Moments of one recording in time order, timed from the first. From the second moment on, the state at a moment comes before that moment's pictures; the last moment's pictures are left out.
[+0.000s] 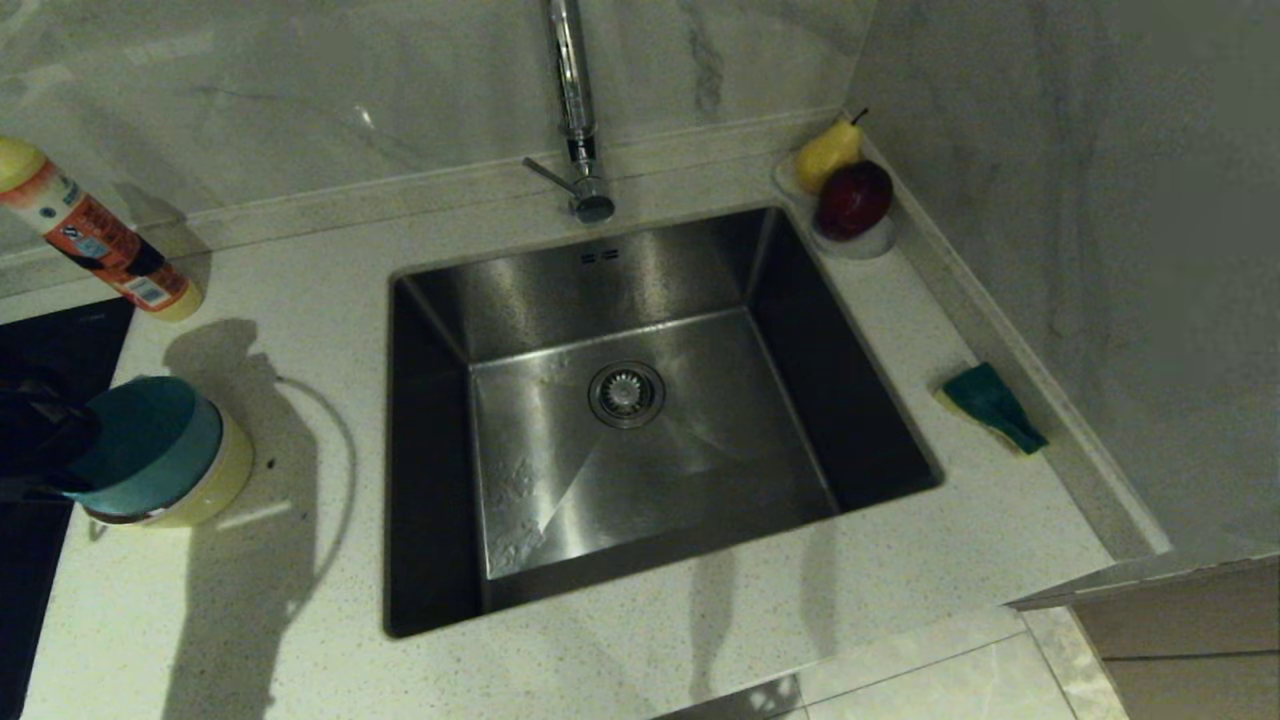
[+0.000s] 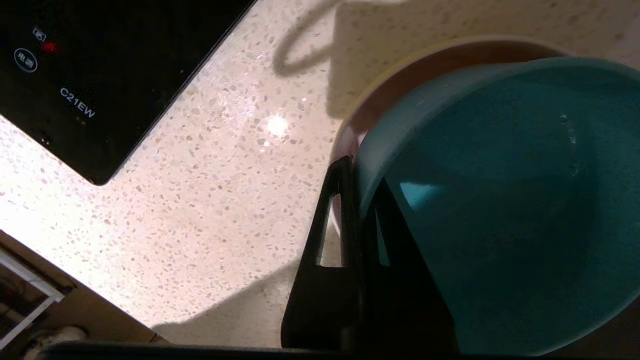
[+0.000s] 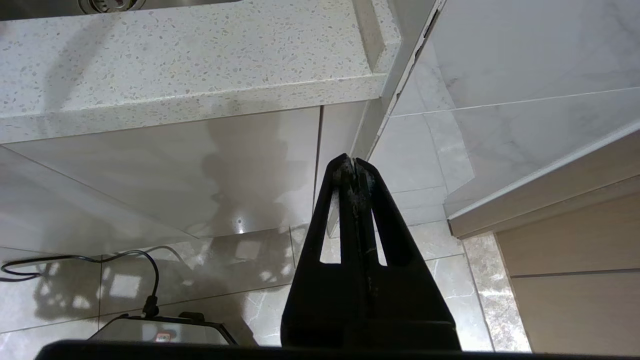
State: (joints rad) left arm 0.46 1.60 -1.34 0.64 -0.01 -0.64; right arm 0.00 0.00 0.00 0.00 0.01 -0.04
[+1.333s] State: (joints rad) left arm 0.42 1.49 -1.61 0.46 -0.22 -0.25; right arm 0.00 0.00 0.00 0.00 0.01 -0.04
